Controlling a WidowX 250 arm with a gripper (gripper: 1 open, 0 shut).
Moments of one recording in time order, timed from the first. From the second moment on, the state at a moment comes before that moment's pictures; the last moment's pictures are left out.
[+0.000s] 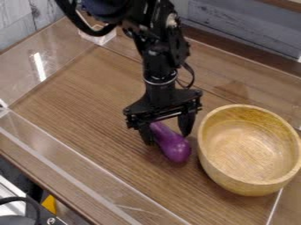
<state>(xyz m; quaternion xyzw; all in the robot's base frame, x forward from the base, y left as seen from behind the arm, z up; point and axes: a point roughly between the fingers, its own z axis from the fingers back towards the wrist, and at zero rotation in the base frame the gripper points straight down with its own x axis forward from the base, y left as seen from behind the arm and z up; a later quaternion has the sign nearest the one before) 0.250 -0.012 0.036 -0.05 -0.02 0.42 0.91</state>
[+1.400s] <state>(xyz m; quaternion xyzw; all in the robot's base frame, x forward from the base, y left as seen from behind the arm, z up) 0.250 -0.011 0.026 -0.05 -0.06 0.42 0.91</state>
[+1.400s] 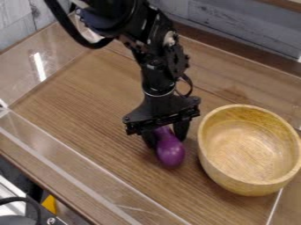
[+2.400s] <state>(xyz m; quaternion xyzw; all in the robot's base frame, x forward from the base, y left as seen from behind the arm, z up) 0.239 -0.018 0.049 -0.02 -0.04 0.41 0.91</state>
